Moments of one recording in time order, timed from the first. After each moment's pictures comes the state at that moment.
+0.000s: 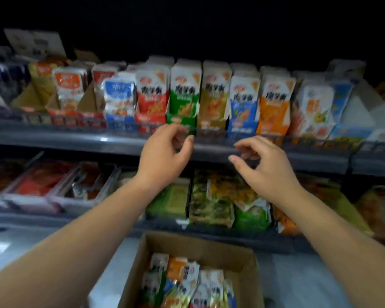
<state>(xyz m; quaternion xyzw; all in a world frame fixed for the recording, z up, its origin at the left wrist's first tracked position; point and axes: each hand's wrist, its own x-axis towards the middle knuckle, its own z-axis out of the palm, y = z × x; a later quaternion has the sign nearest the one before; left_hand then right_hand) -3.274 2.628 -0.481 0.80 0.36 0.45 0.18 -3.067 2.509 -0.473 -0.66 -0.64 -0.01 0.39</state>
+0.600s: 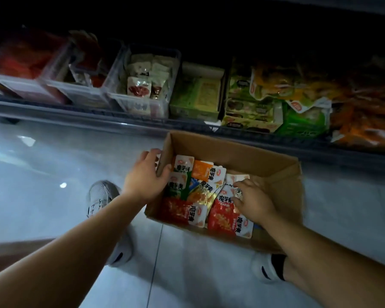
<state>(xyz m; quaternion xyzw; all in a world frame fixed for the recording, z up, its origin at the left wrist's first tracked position) -3.423 2.560 -0.772 0.74 0.58 0.09 0.33 -3.142 2.424 -0.829 -0.77 -0.58 0.27 -0.03</state>
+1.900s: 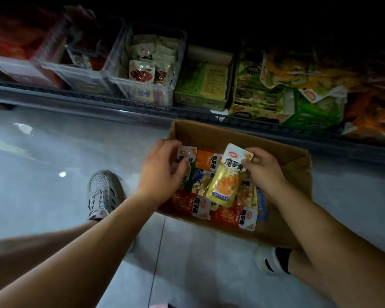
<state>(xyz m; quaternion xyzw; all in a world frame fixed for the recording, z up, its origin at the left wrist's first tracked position) -3.407 2.534 -0.751 0.75 0.53 0.19 0.35 -3.153 2.471 -0.775 -0.79 -0.27 0.44 0.34</state>
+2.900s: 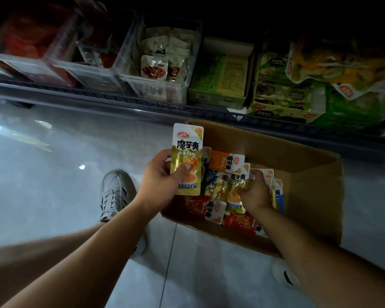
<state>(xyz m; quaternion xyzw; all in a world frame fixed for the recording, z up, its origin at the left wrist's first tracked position) -3.419 2.539 -0.755 0.46 0.59 0.24 0.61 -3.194 2.456 -0.878 -0.85 -0.29 0.38 0.21</state>
